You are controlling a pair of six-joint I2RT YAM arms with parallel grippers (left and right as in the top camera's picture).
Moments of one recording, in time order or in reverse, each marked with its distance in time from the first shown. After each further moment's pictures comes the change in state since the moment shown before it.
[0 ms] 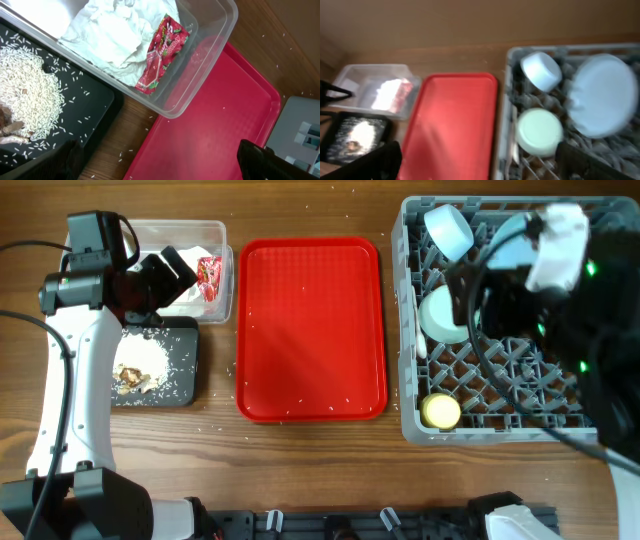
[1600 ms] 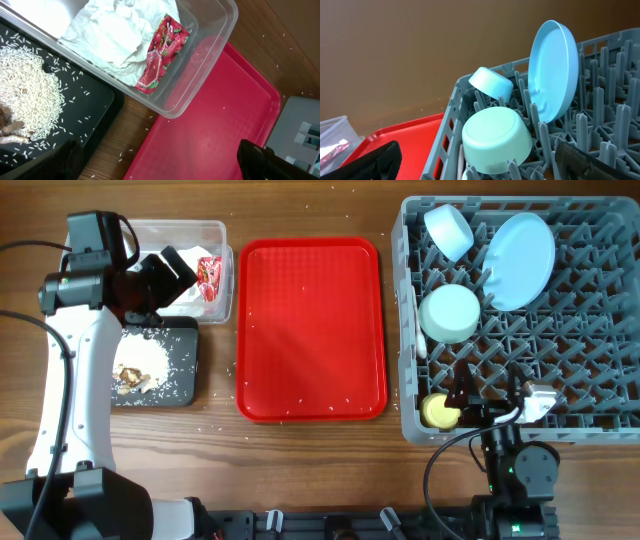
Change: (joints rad) left arm 0.000 0.000 0.000 0.000 0.000 0.000; right arm -0.190 -1.164 -1.721 1.170 0.058 0.097
